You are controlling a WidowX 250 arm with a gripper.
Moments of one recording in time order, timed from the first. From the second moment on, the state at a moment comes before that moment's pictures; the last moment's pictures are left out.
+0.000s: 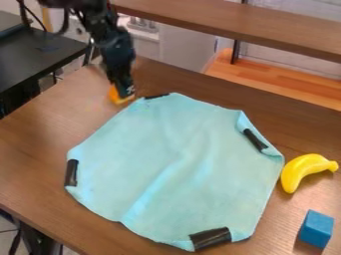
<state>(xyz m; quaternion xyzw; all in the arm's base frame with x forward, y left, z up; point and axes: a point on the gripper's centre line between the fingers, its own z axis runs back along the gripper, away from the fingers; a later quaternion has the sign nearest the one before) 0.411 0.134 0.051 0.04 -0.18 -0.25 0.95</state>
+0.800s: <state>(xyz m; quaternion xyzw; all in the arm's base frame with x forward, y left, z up) 0.300 0.099 0.025 0.06 -0.16 -0.35 0.92</state>
